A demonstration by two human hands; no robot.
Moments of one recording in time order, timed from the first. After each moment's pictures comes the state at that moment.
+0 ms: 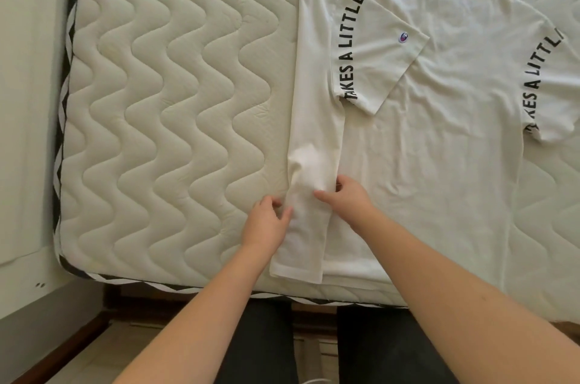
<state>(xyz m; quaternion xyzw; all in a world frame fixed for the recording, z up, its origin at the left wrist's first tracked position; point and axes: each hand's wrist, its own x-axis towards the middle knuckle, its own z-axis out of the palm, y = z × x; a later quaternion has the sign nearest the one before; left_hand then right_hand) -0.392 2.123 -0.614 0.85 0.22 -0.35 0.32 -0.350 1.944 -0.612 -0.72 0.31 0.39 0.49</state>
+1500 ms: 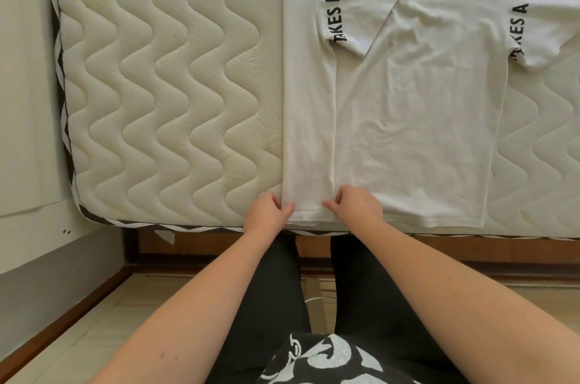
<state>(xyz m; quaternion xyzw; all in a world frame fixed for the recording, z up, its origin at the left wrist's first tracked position) -0.496 2.126 -0.615 0.84 0.21 -0.44 0.24 -0.481 1.928 -0.599 -0.85 0.17 0.47 0.15</state>
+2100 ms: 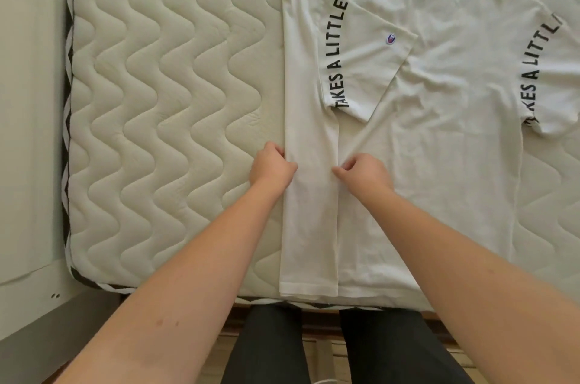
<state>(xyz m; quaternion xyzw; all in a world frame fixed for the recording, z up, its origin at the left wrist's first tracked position) -0.276 2.091 -0.629 0.88 0.24 -0.31 0.28 -0.297 1.907 -0.610 -0.84 0.28 0.37 0.29</state>
